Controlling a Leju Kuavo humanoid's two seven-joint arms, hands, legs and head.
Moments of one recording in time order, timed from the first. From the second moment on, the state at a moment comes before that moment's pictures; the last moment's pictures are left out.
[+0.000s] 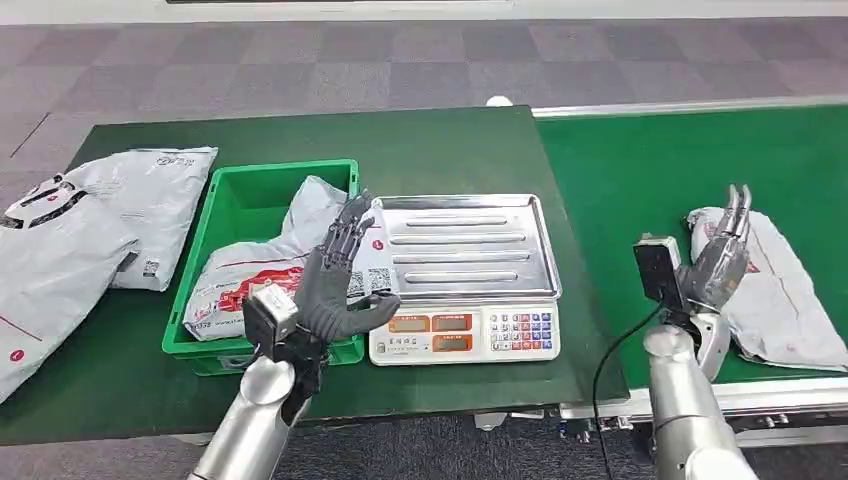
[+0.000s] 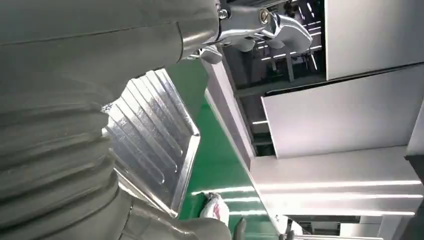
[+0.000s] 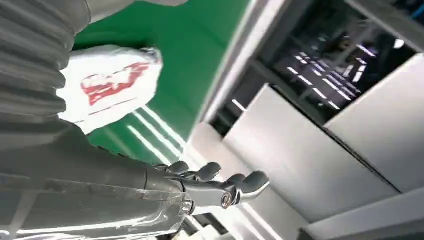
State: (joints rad) left arm -0.33 -0.24 -0.34 -1.18 -0.06 -0.23 -0.65; right arm -0.44 -0.07 -0.24 -0.95 0.62 -0.70 -0.51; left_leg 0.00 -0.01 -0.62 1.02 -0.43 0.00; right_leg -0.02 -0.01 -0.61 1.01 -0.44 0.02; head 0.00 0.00
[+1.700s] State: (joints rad) left arm -0.26 -0.23 -0.34 -1.27 -0.18 -0.21 -0.57; right arm -0.56 -0.22 -0.50 -0.42 1.15 -0.42 0.21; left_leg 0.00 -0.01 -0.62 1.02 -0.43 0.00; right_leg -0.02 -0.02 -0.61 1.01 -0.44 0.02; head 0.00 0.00
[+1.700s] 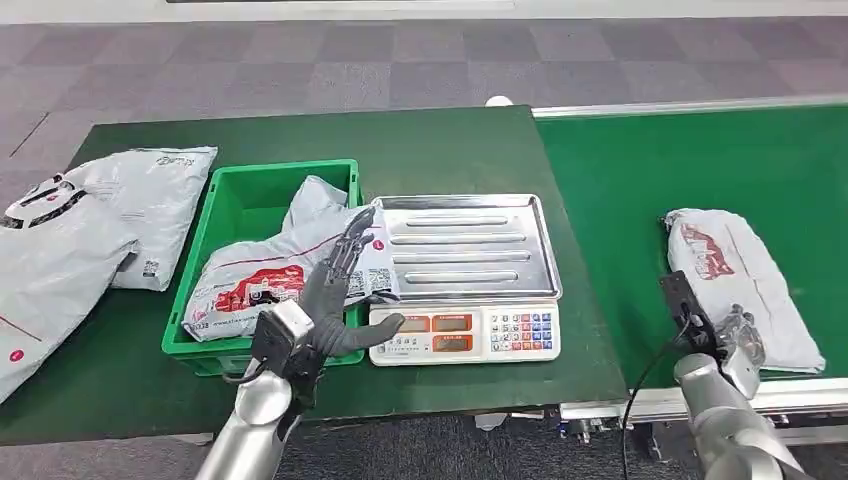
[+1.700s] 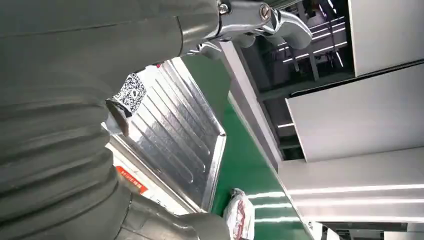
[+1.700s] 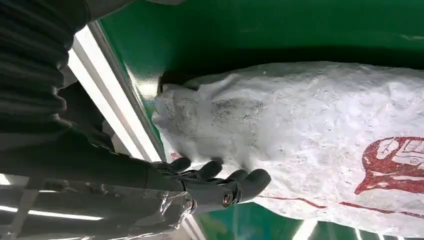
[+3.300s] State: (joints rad) left arm -0.26 -0.23 -0.33 -1.26 -0.19 -0.19 -0.55; right arm -0.56 -0.21 -0.51 -0.41 1.19 -0.38 0.19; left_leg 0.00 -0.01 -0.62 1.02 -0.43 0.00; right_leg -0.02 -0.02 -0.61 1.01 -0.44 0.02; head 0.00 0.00
